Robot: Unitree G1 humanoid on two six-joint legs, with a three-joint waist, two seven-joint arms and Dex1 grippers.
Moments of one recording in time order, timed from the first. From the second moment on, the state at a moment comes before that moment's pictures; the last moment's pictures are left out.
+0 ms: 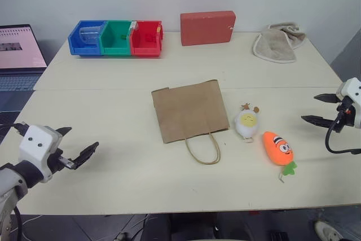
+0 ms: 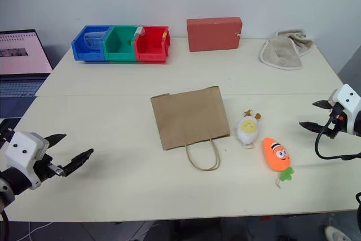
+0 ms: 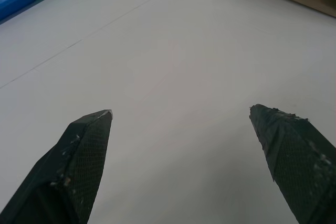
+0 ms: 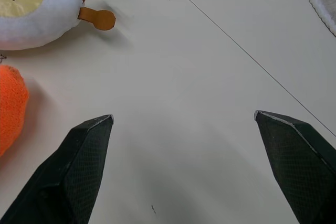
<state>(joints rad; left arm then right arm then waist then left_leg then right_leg) 0.33 0.77 0.60 -0.35 -0.37 0.37 -0.76 -0.57 -1.04 -0.12 0.70 0.17 -0.01 1.27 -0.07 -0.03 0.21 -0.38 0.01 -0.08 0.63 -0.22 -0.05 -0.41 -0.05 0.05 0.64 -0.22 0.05</state>
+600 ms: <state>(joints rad) 0.33 0.77 0.60 -0.35 -0.38 0.36 -0.78 -0.57 -1.03 -0.12 0.70 0.18 -0.01 1.26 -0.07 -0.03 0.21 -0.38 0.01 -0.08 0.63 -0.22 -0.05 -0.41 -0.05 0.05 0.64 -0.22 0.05</state>
